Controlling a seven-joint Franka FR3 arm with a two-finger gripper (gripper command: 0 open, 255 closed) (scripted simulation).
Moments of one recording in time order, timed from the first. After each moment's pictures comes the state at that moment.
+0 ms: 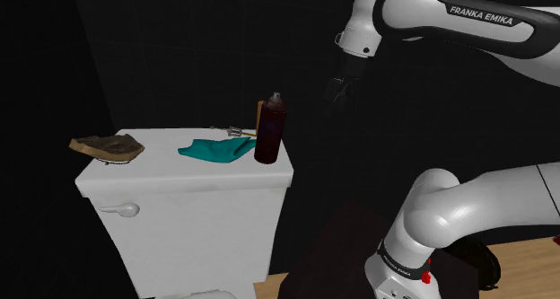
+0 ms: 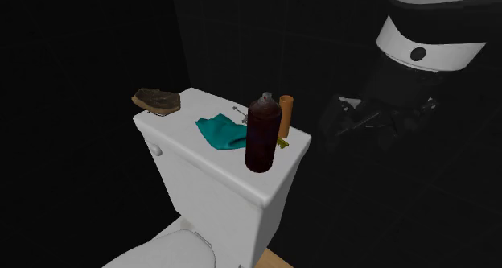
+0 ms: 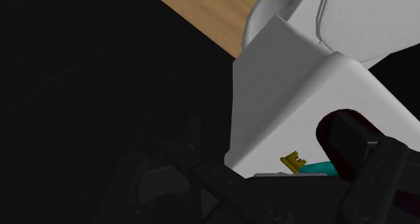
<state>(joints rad) -0.02 -0.83 0.00 -2.30 0.04 1.59 -0.01</state>
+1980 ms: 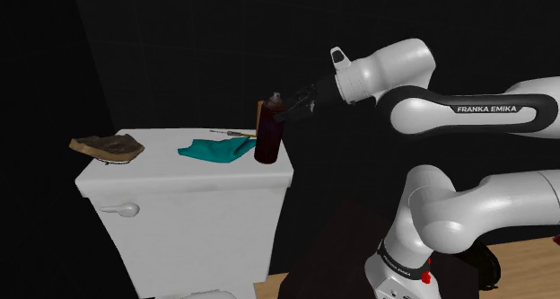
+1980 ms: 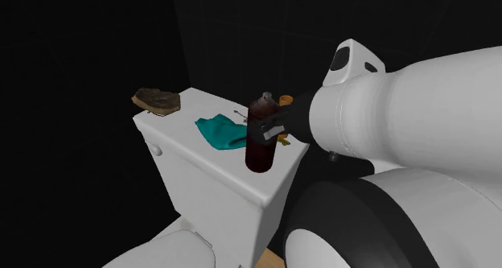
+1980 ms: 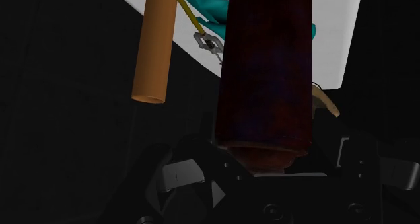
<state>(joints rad) 0.31 -1.06 0.00 -2.86 0.20 2.78 -0.36</state>
